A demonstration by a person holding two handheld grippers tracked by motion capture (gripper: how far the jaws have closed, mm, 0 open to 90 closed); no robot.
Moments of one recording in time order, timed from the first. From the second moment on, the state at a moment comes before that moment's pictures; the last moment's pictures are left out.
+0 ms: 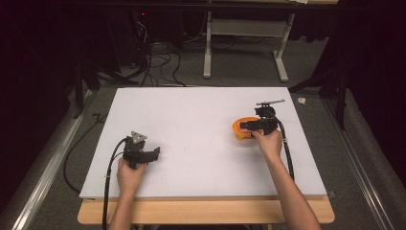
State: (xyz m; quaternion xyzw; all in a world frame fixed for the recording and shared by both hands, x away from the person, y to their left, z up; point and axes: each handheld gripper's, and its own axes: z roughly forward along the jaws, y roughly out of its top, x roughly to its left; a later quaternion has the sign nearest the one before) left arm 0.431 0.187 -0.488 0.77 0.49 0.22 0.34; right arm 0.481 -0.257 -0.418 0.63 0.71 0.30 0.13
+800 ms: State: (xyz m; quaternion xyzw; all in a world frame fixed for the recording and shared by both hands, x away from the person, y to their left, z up) left arm 0.431 0.187 -0.488 0.77 0.49 0.22 0.34; right arm 0.448 -0.268 -0.400 0.56 0.73 0.35 0.17
